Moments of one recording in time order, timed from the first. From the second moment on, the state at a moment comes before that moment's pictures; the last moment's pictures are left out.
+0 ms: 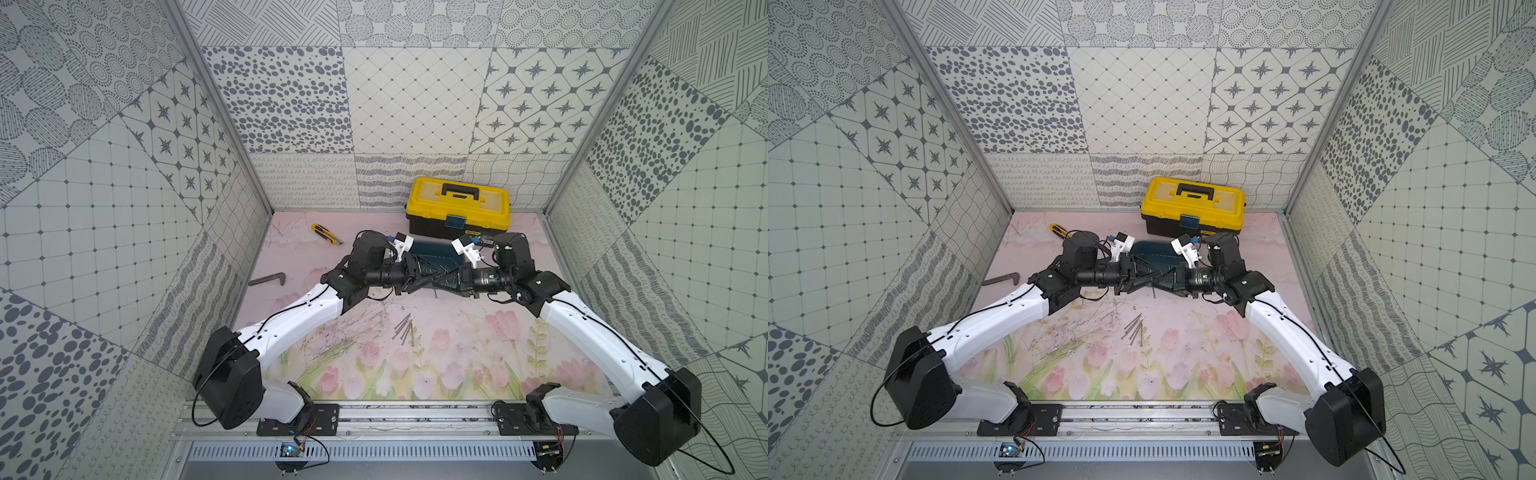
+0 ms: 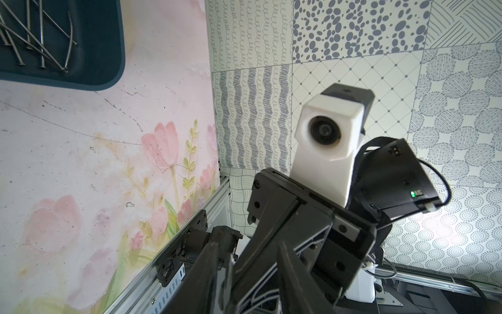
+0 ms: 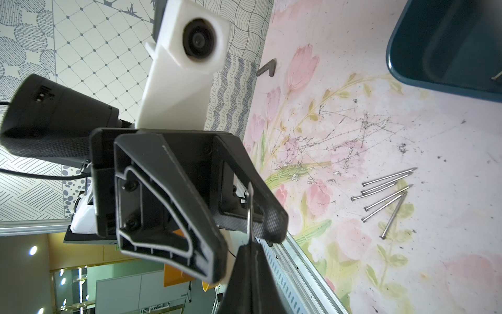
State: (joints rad) left arm -0.62 1.43 1.11 -0.03 0.70 -1.19; right arm 0.45 1.21 1.03 -0.41 -0.88 0.74
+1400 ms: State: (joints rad) left arm -0.61 1.39 1.20 -0.26 0.69 -1.05; right arm 0.42 1.20 1.10 -0.47 -0.80 0.70
